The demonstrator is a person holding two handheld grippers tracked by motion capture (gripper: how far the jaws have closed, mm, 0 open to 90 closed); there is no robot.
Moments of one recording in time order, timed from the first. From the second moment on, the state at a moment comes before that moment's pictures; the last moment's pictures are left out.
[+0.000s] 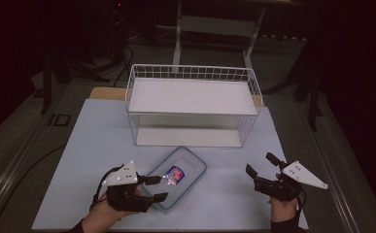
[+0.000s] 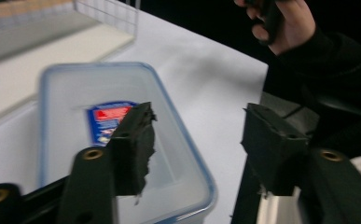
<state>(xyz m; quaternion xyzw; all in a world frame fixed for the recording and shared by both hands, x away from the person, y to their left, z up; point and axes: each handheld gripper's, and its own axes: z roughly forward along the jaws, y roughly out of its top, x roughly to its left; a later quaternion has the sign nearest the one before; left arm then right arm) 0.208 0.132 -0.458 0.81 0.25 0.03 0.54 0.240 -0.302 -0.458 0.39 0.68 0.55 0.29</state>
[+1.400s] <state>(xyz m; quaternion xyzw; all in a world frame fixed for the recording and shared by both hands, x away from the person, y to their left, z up) 0.200 0.102 -0.494 0.88 0.26 0.01 0.41 0.241 -0.297 -0.460 0.36 0.70 0.55 0.28</state>
